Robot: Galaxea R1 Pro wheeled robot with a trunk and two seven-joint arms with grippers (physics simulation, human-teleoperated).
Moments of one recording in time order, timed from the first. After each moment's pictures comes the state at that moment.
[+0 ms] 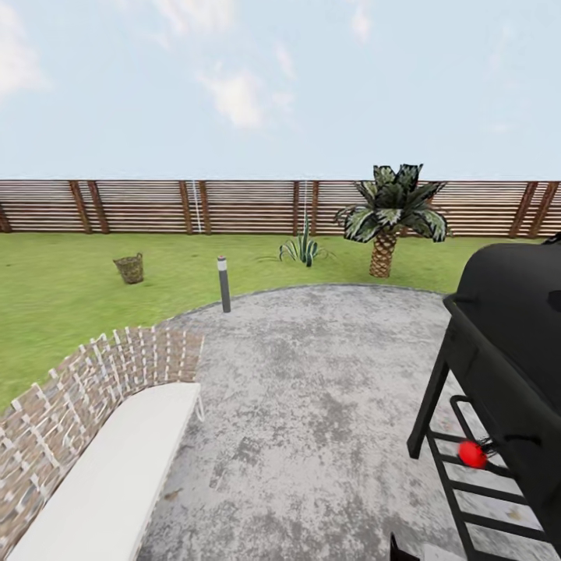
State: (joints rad) left arm -0.12 -0.04 0.06 -0.42 0.08 -0.21 0.01; right arm -0.33 -0.02 -0.13 -0.13 -0.14 -0.57 -0.09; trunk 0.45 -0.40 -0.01
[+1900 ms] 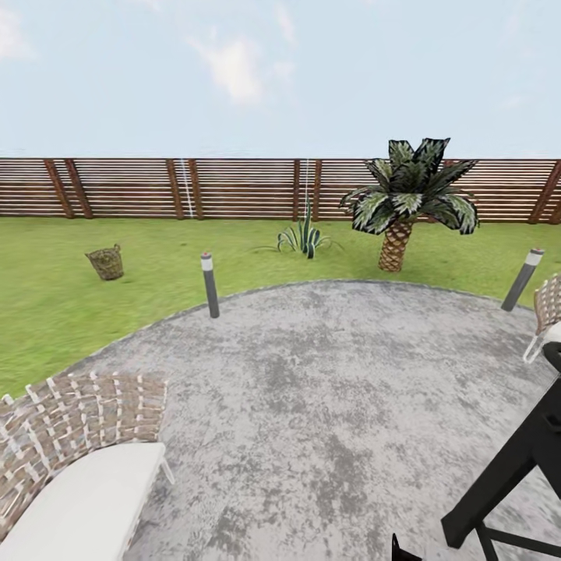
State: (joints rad) left arm -0.12 -0.04 0.06 -0.42 0.08 -0.21 0.01; right arm -0.33 -0.03 -0.13 -0.13 -0.14 -0.57 -0.09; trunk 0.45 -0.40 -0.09
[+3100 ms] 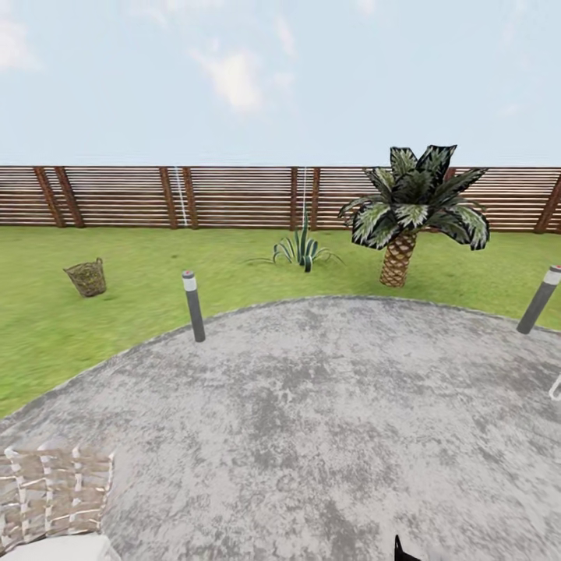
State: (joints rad) left arm -0.12 -0.04 0.06 -0.42 0.08 -0.21 0.01; right arm -0.33 -0.04 -0.13 -0.10 -0.14 -0.63 -0.09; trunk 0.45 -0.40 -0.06
